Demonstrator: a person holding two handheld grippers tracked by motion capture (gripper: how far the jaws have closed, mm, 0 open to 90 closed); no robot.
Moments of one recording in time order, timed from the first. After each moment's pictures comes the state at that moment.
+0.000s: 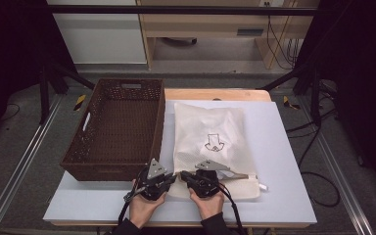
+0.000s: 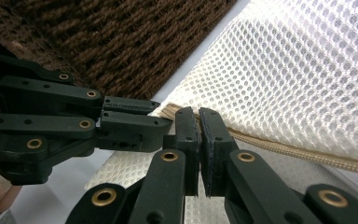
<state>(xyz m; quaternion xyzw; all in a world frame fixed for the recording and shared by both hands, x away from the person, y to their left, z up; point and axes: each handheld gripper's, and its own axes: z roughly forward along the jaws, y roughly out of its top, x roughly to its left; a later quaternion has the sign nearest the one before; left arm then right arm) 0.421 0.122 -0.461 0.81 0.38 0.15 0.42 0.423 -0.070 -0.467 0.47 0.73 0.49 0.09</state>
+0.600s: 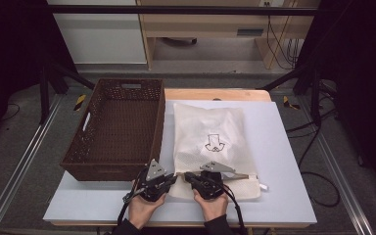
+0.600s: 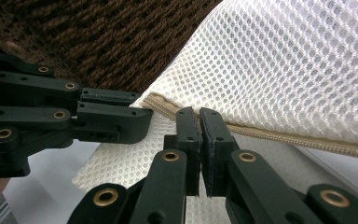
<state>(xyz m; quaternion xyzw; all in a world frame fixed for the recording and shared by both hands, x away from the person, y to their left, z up) 0.417 0.121 -0.459 0.81 0.37 0.15 0.42 0.420 -0.081 -0.469 0.48 0.73 0.48 0.09</state>
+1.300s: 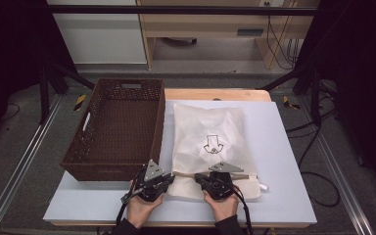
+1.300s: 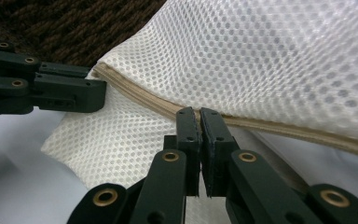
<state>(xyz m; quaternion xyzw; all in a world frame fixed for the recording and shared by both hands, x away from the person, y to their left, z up) 0.418 0.128 -0.462 0.81 0.38 0.15 0.42 0.419 -0.108 -0.471 0.48 0.74 0.45 0.10</state>
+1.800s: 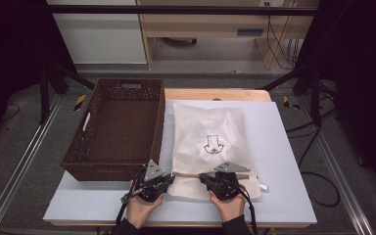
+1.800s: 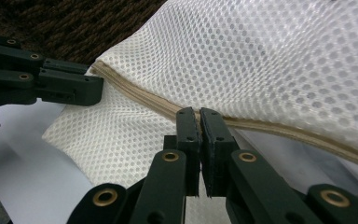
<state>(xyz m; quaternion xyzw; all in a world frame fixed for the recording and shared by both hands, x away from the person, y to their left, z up) 0.418 0.128 -0.461 0.81 0.38 0.15 0.42 0.415 -0.122 -0.462 0.47 0.75 0.45 0.11</state>
